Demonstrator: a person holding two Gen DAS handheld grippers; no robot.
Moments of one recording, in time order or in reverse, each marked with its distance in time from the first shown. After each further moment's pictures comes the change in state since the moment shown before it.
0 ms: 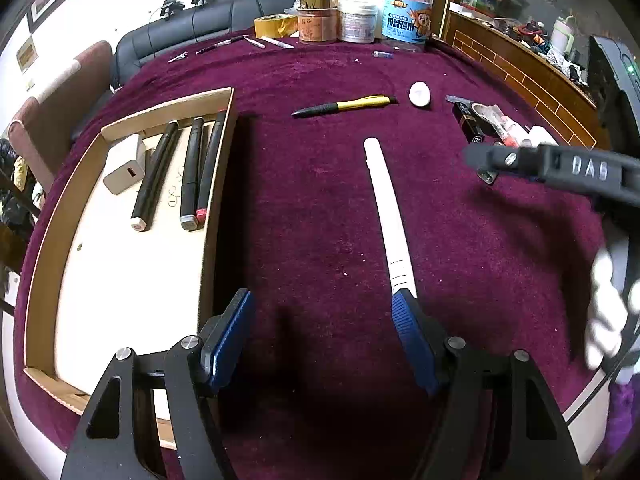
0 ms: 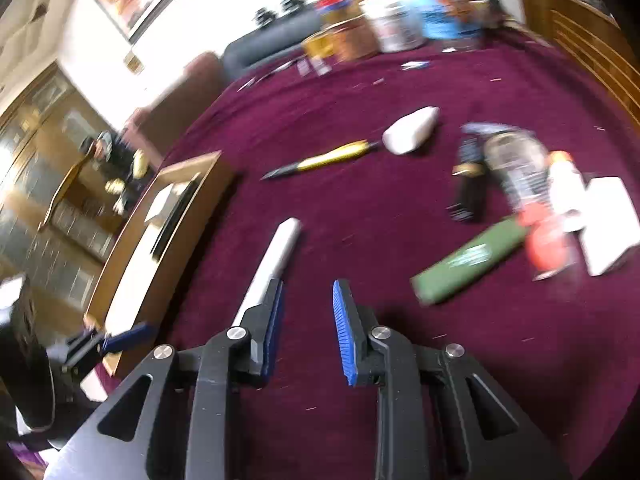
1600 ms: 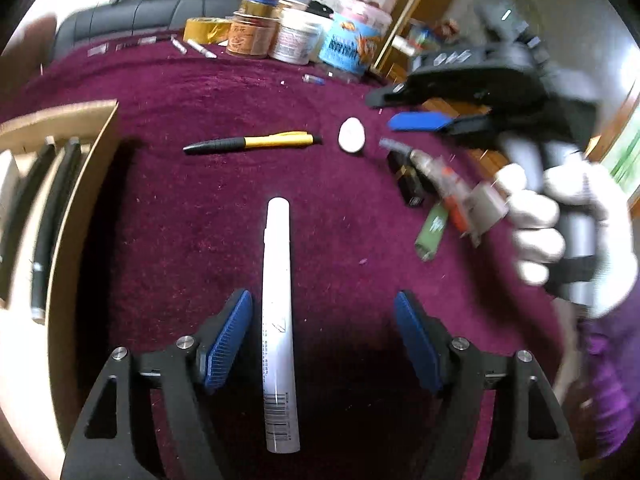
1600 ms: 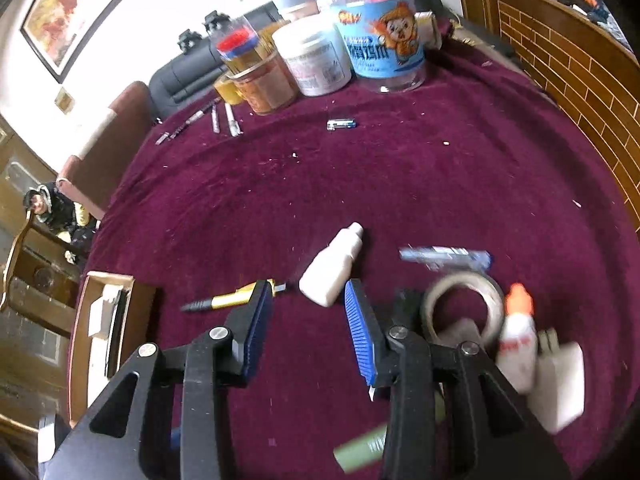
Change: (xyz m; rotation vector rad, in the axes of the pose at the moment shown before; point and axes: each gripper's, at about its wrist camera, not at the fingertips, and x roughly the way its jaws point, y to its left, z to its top) left arm 0.054 0.003 0.048 -0.081 -0.098 -0.428; right arm 0.040 -0.037 0.124 0.134 0.015 -0.191
